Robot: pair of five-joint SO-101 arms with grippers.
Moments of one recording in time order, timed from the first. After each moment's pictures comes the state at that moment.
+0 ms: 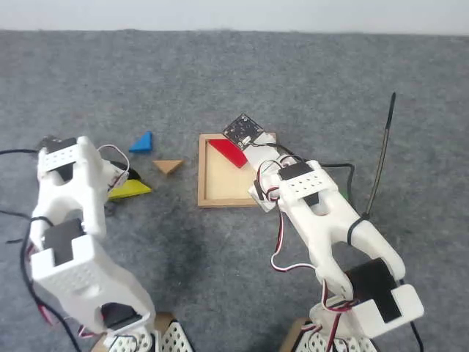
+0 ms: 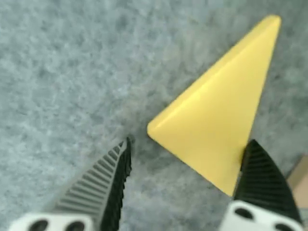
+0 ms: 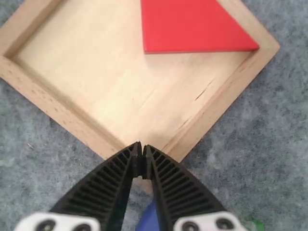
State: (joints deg) left arm -29.6 17.5 20.0 69.7 42.0; right arm -26.5 -2.7 37.4 41.6 21.3
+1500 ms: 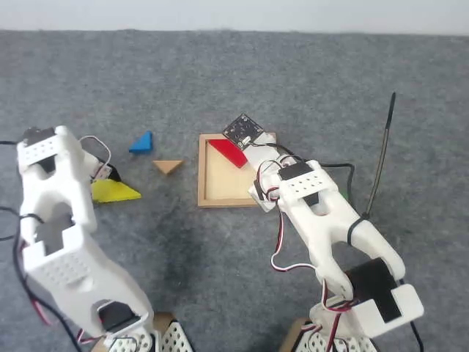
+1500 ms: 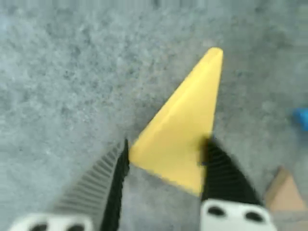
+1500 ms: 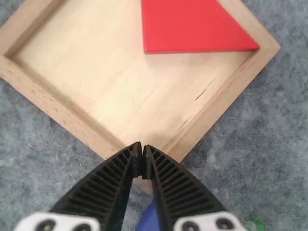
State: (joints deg) left arm -33.1 25.2 7.1 76.2 35.6; right arm -26.5 -2.7 37.4 41.6 21.3
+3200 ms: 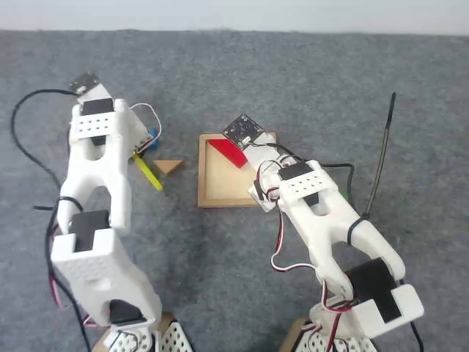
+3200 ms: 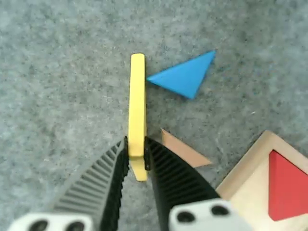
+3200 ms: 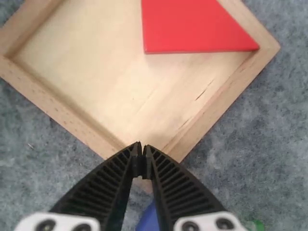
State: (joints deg) left arm -15.1 21.6 0.6 73.4 35.8; right arm -26.5 -2.7 37.4 41.6 21.3
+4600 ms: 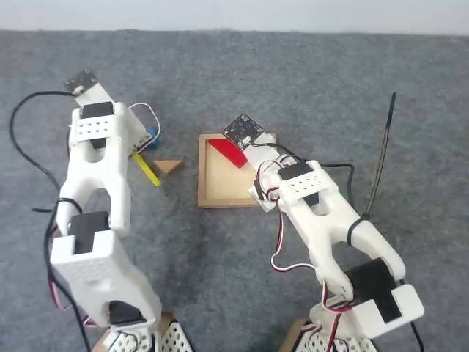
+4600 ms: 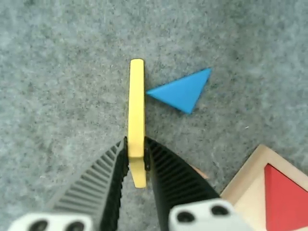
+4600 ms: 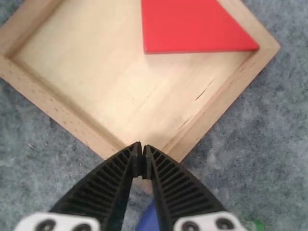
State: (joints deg) left arm -15.2 21.6 3.1 67.6 35.9; right arm -26.5 -2.7 37.4 41.6 21.3
